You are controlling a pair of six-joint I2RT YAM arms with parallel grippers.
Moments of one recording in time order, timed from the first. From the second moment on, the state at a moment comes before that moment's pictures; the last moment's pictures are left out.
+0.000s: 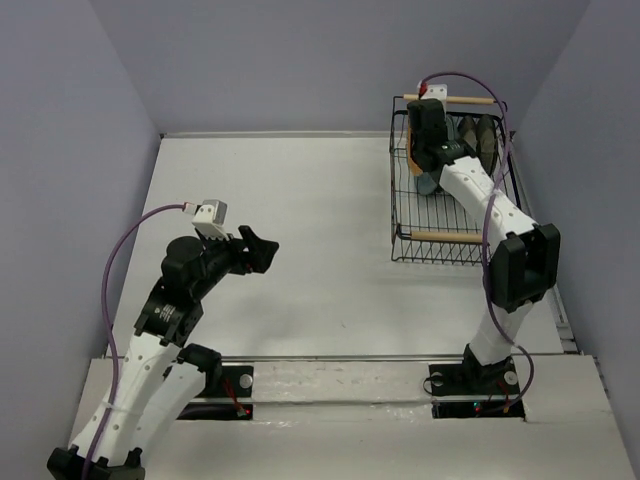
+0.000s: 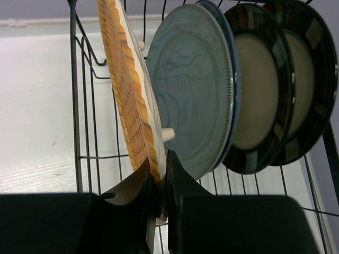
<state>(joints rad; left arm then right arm) -0.35 0.58 0.64 -0.31 0.18 -0.44 0.34 1.79 1.72 -0.46 0.60 0.11</state>
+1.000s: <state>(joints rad) -0.34 0.58 0.64 -0.31 0.18 -0.44 0.28 2.13 1.88 -0.48 0.55 0.28</state>
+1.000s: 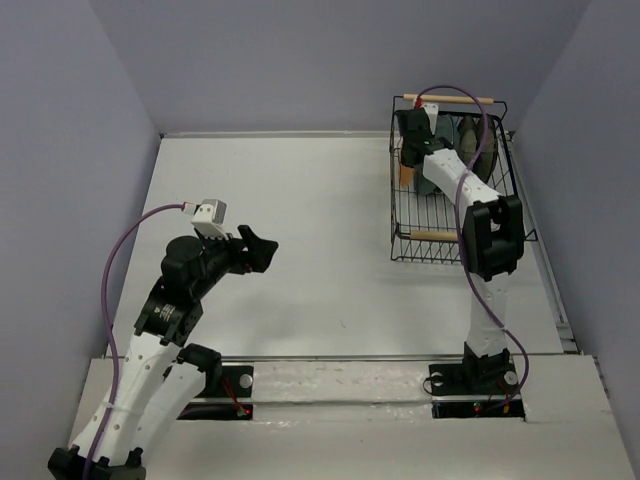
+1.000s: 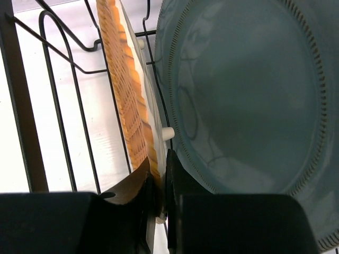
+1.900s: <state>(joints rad) -0.32 0.61 0.64 -0.31 0.19 -0.44 0.28 1.78 1.79 -0.48 0.29 0.31</state>
